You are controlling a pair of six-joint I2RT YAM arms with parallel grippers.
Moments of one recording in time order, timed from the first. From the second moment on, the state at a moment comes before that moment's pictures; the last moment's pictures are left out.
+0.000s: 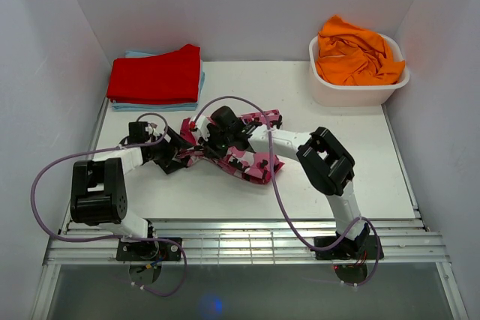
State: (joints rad) left arm 0.07 1.52 0.68 -0.15 0.58 -0.80; right arm 0.92 2.09 1.51 -0.18 -0.34 -0.30
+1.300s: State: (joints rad) left arm 0.06 1.52 0.52 0.11 0.64 -0.88; right arm 0.27 1.36 0.50 -0.04 -0.77 0.48
